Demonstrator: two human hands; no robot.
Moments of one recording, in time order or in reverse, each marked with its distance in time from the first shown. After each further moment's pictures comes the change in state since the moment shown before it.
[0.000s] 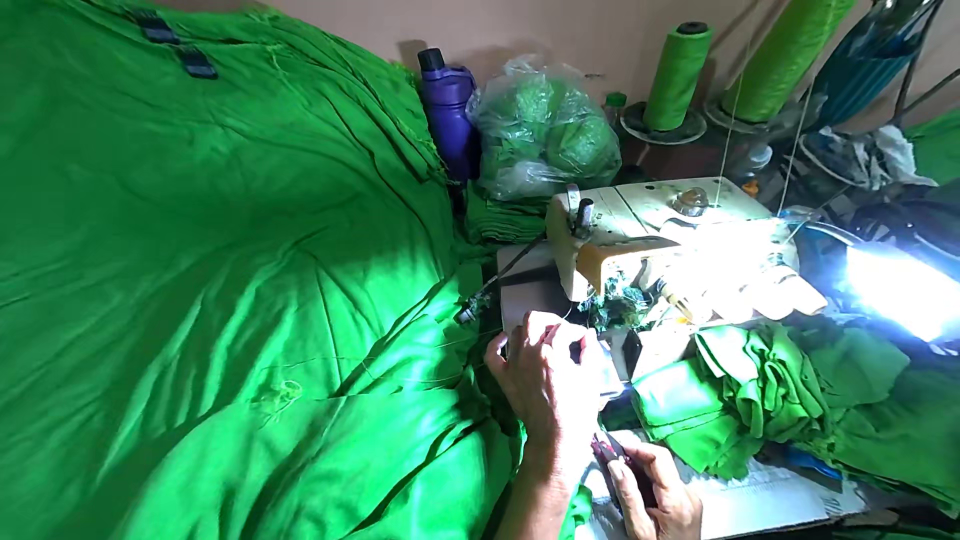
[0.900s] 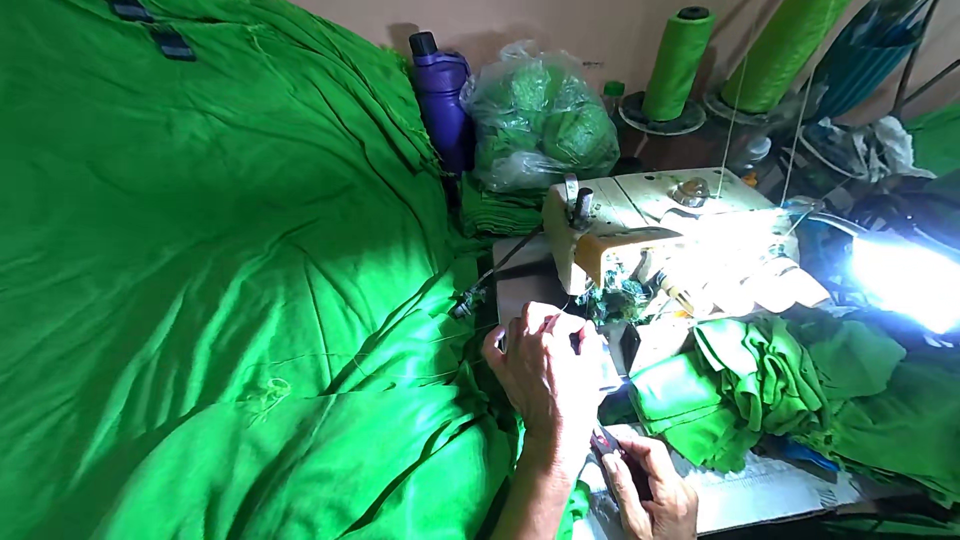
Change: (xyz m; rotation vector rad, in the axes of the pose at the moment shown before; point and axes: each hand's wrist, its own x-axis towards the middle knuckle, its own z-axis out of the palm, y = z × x) left_hand 0.001 -0.001 0.007 0.059 -0.037 -0.024; right_hand 0.000 0.001 0.002 -0.042 -0.001 -0.009
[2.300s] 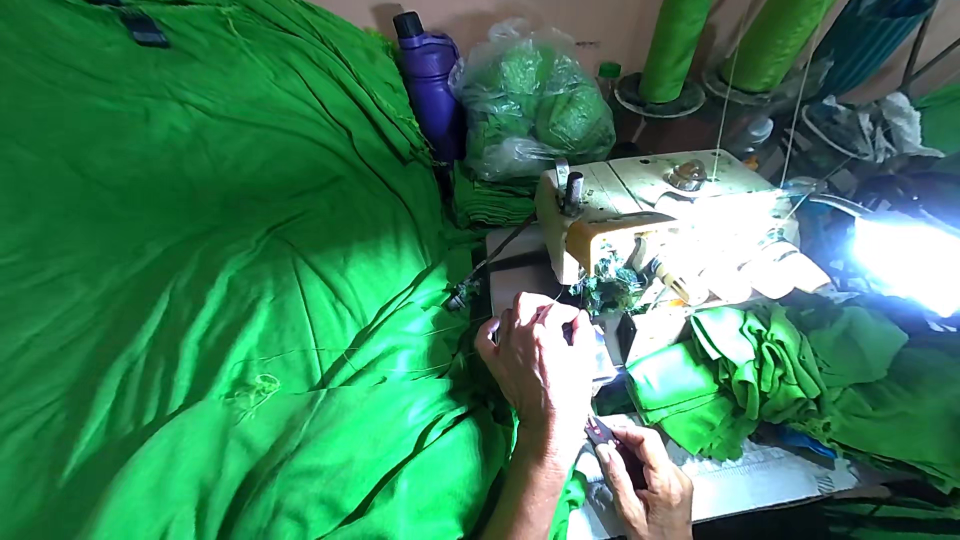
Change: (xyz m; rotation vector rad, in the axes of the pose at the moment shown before) left_hand 0.000 0.000 -0.002 0.012 -0.030 -0.006; right_hand 0.000 0.001 0.001 -0.002 0.010 -0.009
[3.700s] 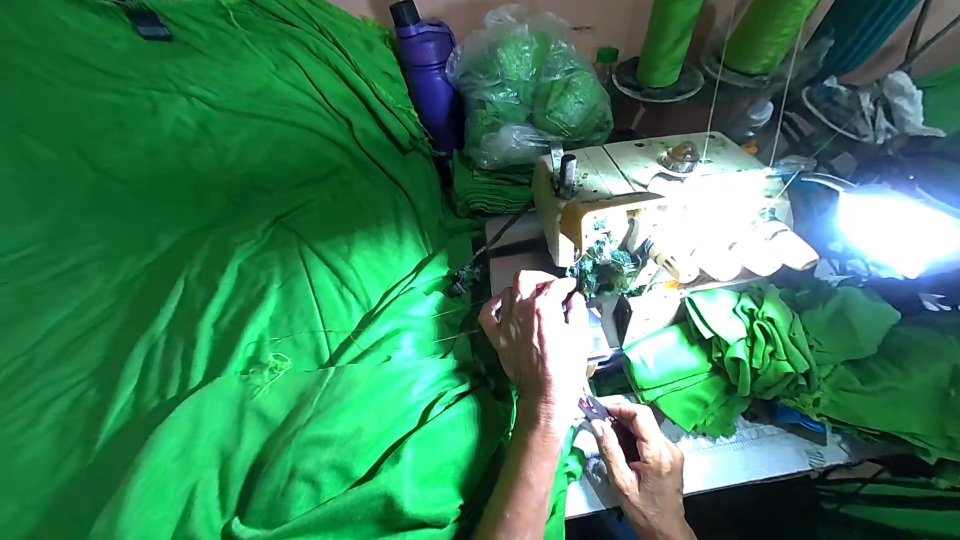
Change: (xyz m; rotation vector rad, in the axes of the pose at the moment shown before) left_hand 0.003 -0.002 -0.001 -0.051 -0.074 0.014; right_hand -0.002 0.005 0.006 -0.002 0.024 0.018
